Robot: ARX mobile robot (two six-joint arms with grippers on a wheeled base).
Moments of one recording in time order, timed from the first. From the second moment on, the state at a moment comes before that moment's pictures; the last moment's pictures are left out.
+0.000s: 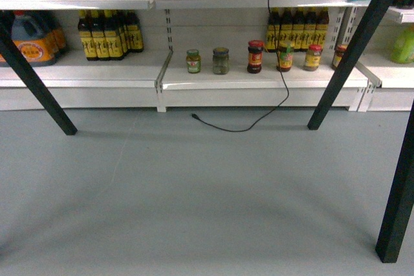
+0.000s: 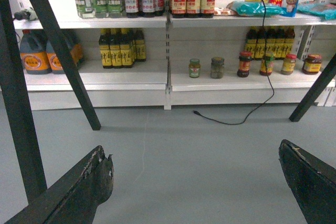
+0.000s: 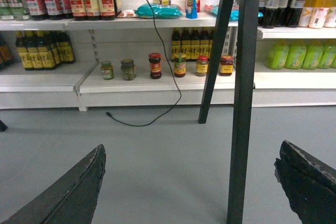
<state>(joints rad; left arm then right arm) 0.00 0.01 0.01 -0.01 0.00 -0.01 0.00 0.00 0.01 -0.01 0.00 0.00</state>
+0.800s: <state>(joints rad) 0.00 0.01 0.01 -0.01 0.00 -0.01 0.00 0.00 0.01 0.00 0.00 0.00</state>
